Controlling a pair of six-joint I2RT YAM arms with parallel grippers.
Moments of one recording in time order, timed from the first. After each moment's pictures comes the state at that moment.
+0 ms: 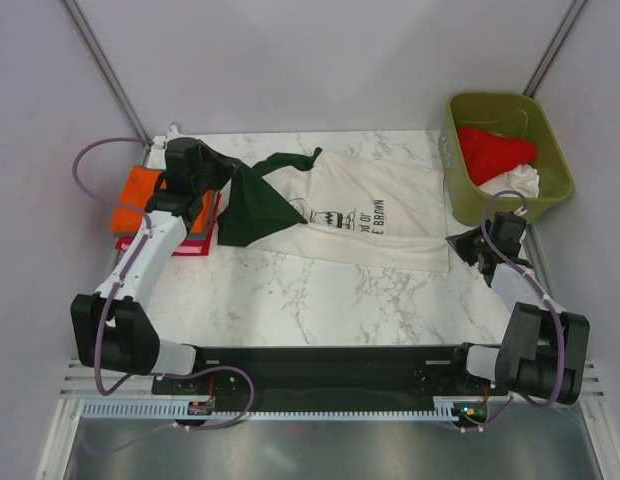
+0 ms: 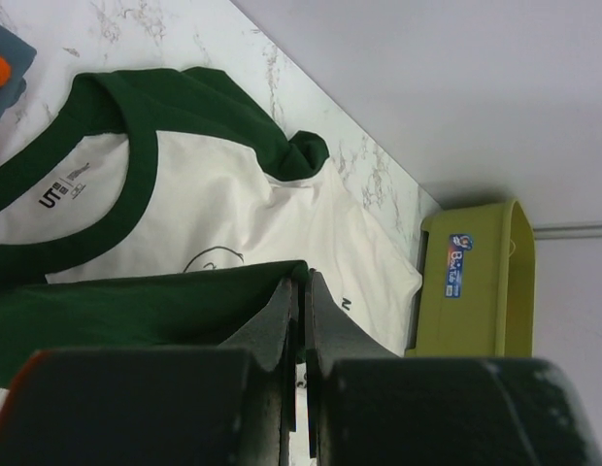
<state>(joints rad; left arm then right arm) -0.14 1.38 1.18 -0.16 0.02 -0.91 -0.26 1.25 0.56 -0.01 -0.22 0.87</state>
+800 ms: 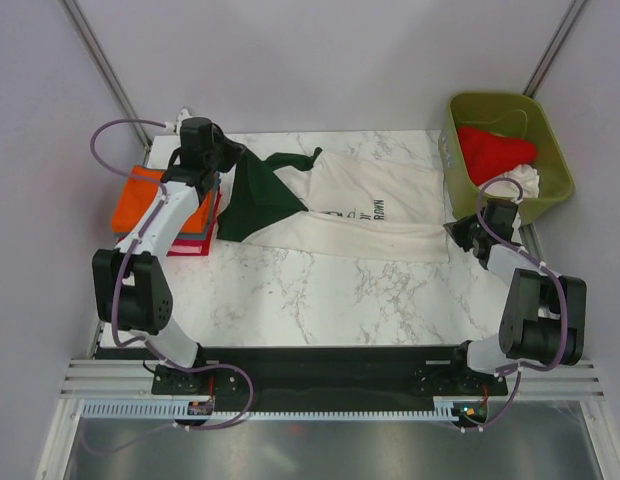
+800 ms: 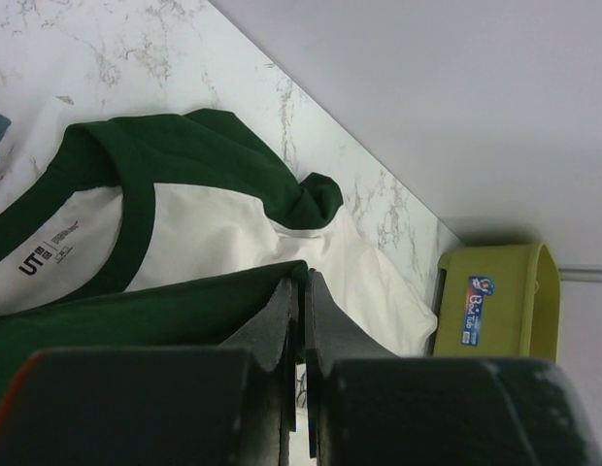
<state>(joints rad) -0.15 1.63 1.38 -0.16 -0.02 -0.91 -0.22 1.45 0.67 0.09 -0.16 0.95</state>
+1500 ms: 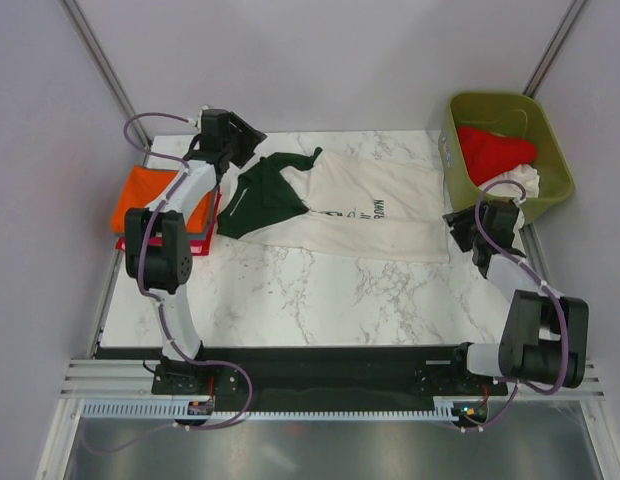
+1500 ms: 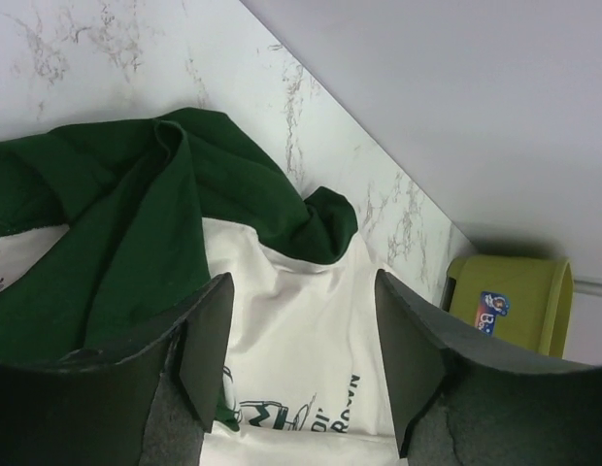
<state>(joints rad) -0.15 1.98 1.64 -0.16 0.06 -0.96 -0.20 1.39 0.65 0.12 -0.12 0.94</state>
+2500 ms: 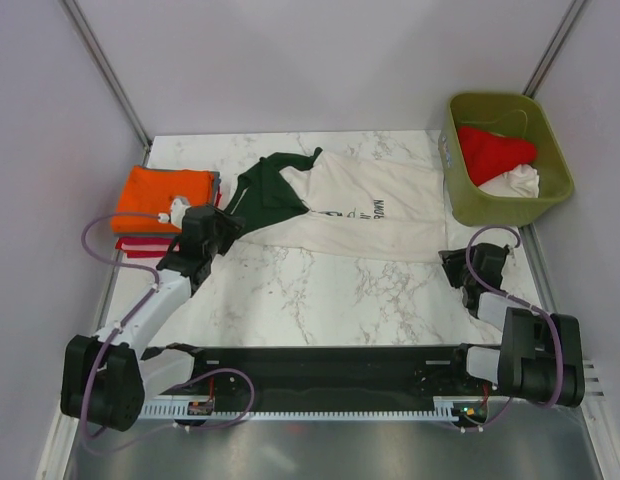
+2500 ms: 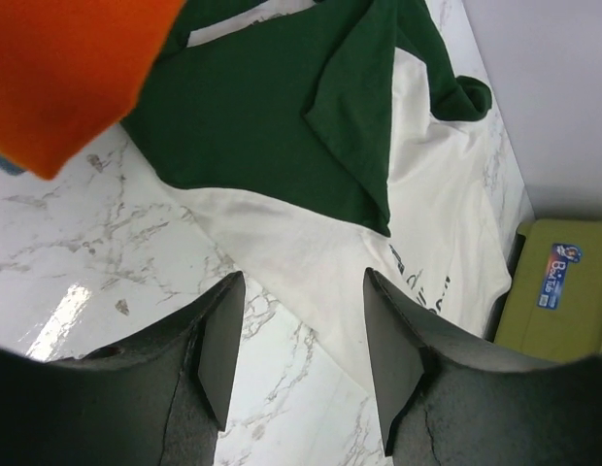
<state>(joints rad) -0.24 1.12 0.65 -0.07 -0.18 -1.08 -0.19 1.22 0.25 0.33 -0.06 1.10</state>
